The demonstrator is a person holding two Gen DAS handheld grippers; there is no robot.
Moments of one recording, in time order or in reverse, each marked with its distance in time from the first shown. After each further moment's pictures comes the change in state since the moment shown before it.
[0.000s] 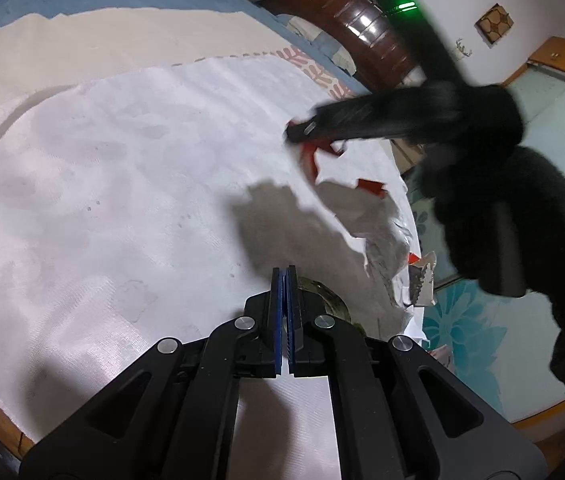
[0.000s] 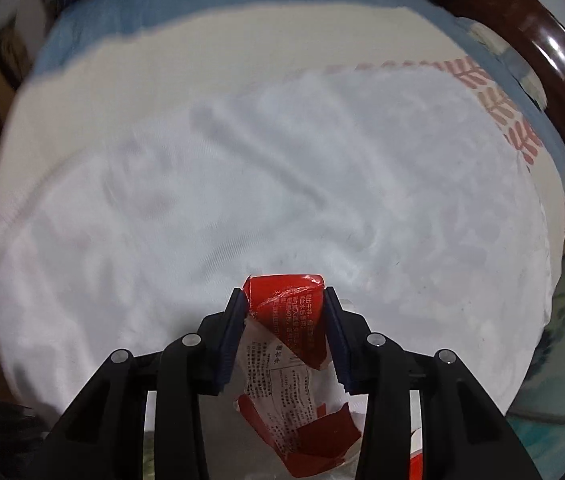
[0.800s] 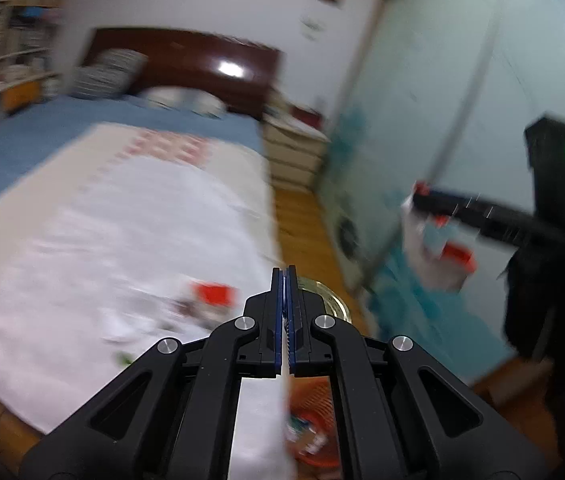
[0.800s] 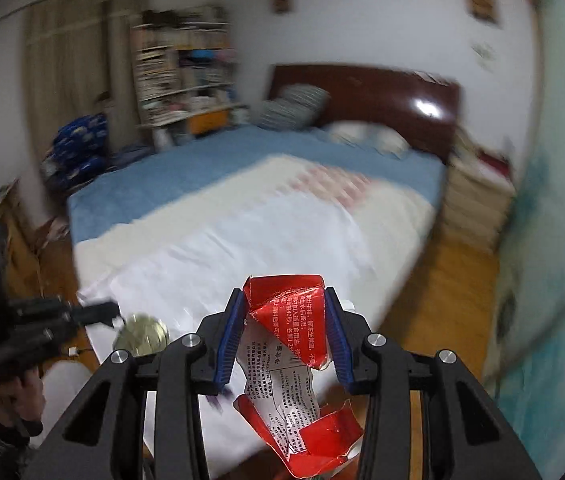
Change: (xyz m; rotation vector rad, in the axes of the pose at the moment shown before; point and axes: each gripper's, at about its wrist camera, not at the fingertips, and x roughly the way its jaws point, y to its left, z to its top) left arm -0.066 -0.314 -0.075 0.541 -0.069 -0.111; right arm -0.320 -0.190 -0.395 0.378 -0.535 -0.087
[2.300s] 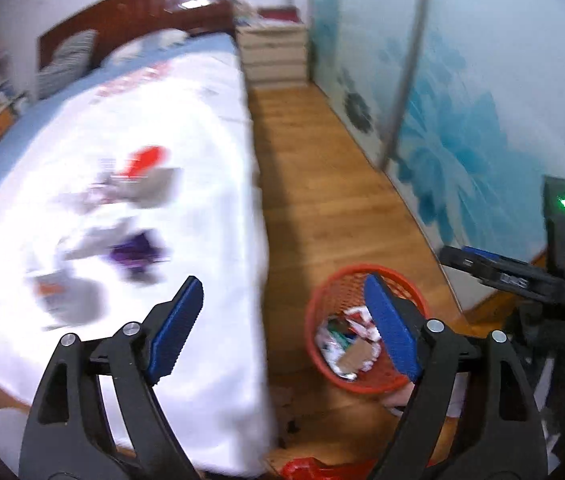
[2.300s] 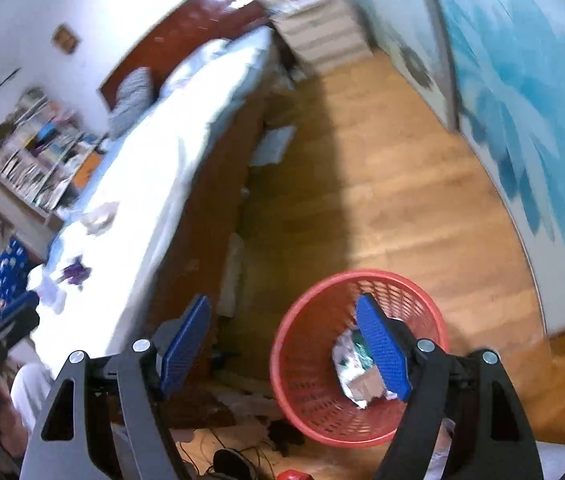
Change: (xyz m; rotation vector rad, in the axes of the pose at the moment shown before) left arm 0.087 -0.046 -0.132 0.238 0.260 0.193; right arm 0.077 -0.104 -0.314 0.609 0.098 -0.095
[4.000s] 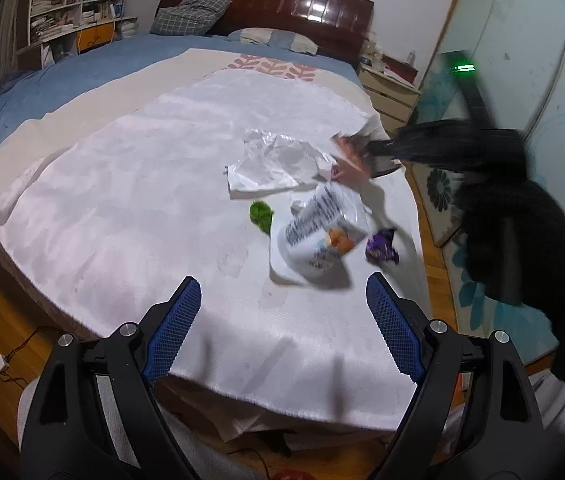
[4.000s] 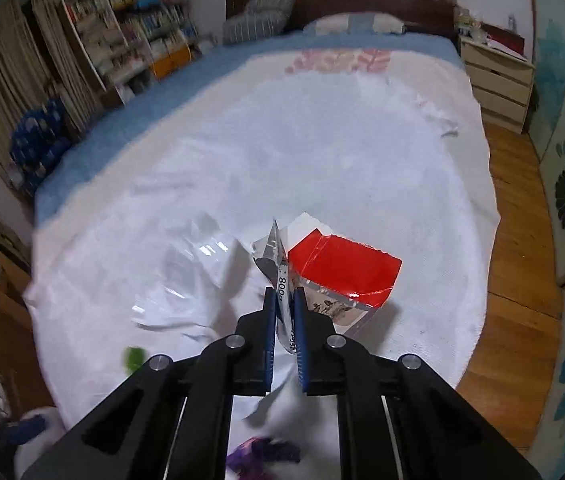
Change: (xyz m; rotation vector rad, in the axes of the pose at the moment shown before) left arm -0.034 0.200 -0.060 -0.418 -0.087 0.071; right arm 0.179 0.368 0.114 -0.468 0.153 0.096
